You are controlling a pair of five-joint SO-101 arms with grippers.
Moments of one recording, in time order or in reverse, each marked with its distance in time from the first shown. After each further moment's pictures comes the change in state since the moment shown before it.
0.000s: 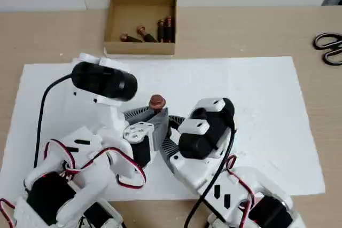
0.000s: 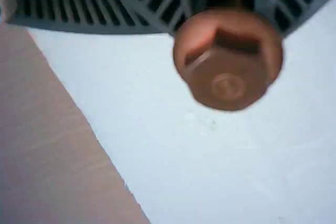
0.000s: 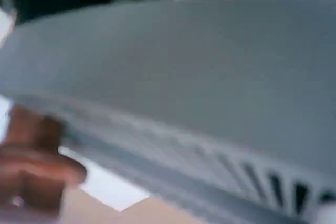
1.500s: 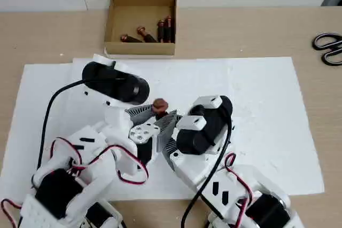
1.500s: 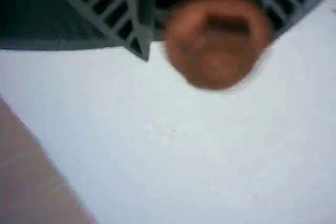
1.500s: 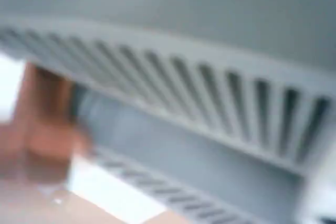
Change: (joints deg) left arm -2.7 -0.1 4.6 -1.9 -8.1; right arm 2.0 0.3 0.1 0.1 0.3
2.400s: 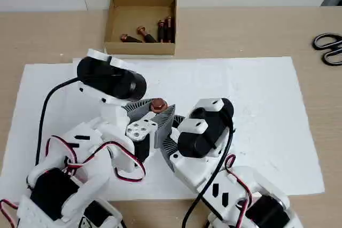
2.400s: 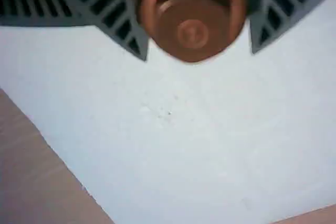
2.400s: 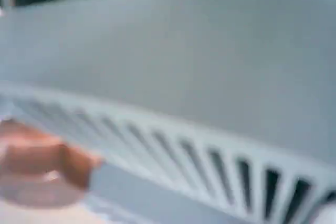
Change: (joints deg) left arm -1.3 0.7 -4.4 0.3 -2.0; right arm -0.2 -0.7 1.8 -0.7 0.0
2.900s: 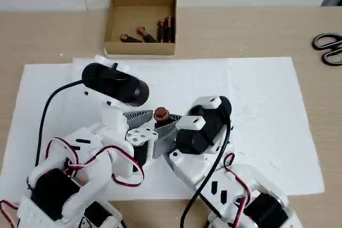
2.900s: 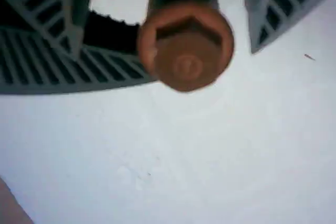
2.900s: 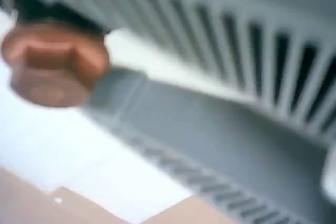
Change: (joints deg) left arm -0.1 -0.2 0.7 6.4 0.1; right arm 0.2 0.4 0.2 0.0 0.0
